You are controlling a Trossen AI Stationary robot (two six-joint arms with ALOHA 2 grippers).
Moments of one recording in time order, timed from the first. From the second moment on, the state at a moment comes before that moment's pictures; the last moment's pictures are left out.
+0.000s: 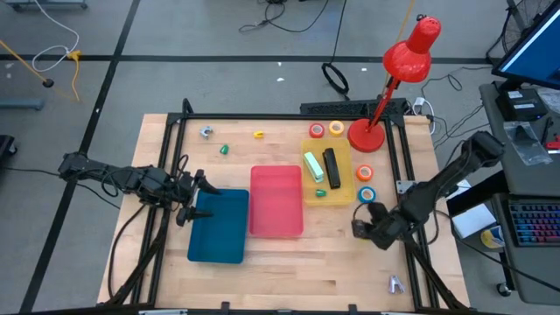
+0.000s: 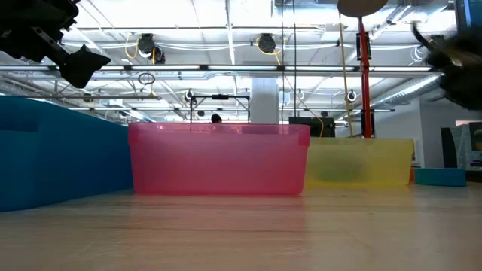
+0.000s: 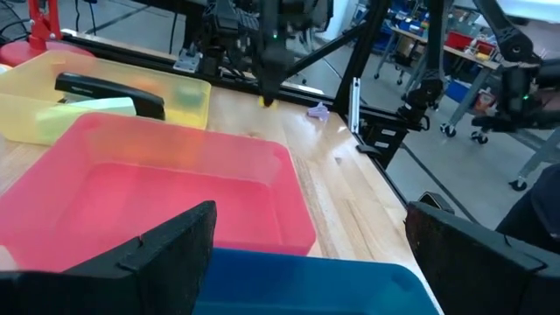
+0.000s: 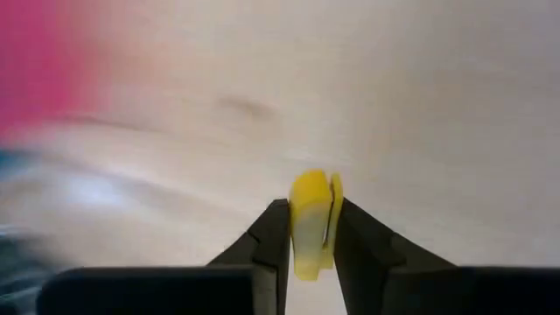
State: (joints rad) left arm -0.24 0.29 0.20 -0.07 0.01 -0.29; right arm 0.67 1.09 0.51 -0.51 0.19 2.19
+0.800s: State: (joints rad) left arm -0.24 0.29 0.20 -0.05 0.01 -0.32; right arm -0.10 1.05 0.51 -0.17 0.05 0.93
